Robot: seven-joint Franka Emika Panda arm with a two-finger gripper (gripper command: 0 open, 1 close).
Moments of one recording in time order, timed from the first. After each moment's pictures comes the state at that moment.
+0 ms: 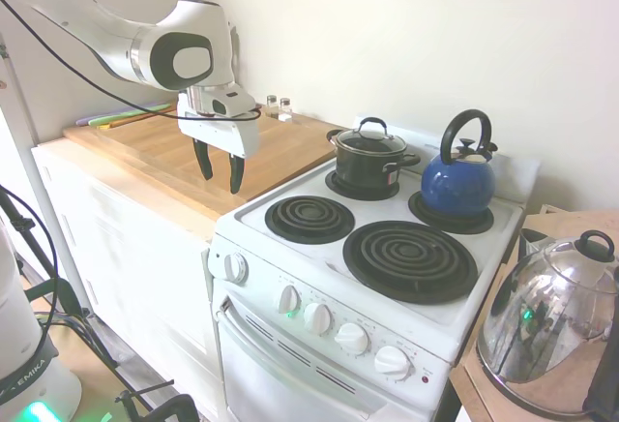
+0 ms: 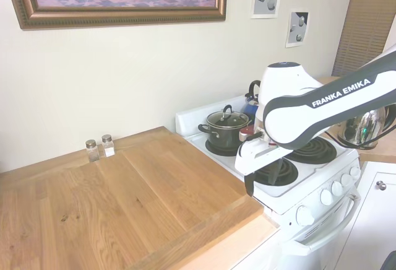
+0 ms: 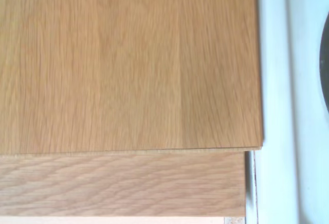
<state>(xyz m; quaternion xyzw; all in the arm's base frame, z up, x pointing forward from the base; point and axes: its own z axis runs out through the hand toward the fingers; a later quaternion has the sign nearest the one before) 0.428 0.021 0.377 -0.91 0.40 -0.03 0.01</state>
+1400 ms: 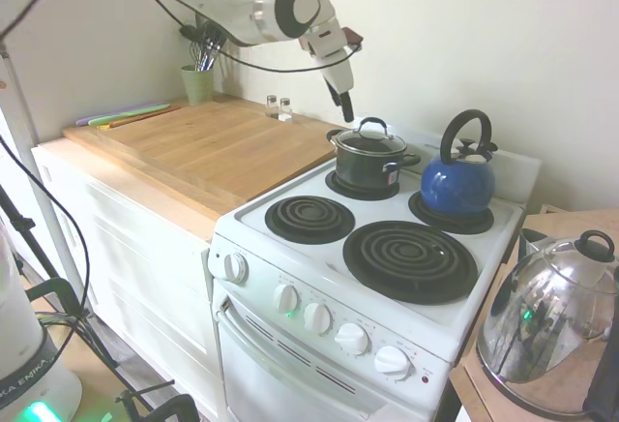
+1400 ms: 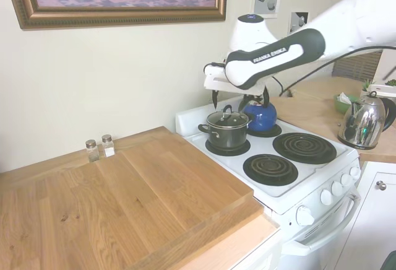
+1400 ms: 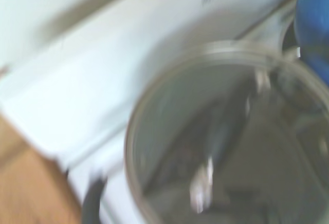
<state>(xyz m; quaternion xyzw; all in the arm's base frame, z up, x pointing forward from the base) 0.661 -0.081 0.487 -0.70 0.68 -0.22 0.07</state>
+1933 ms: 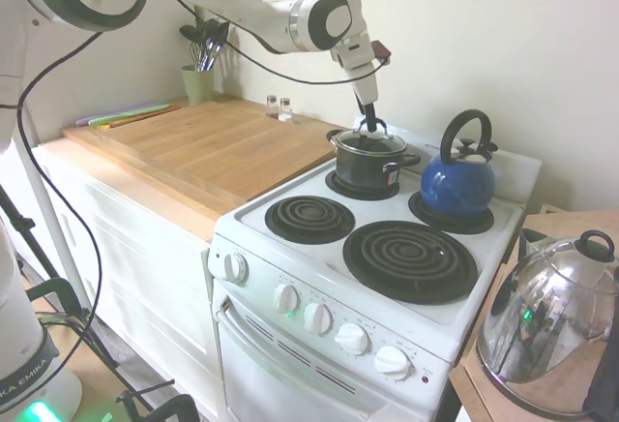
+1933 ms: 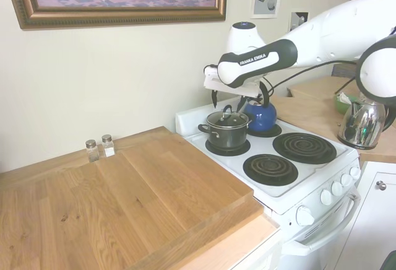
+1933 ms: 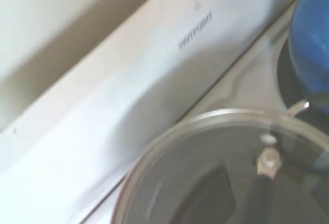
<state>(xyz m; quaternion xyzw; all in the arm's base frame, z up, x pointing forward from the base) 0.705 -0.118 0.472 -0.66 0.72 -0.20 0.07</state>
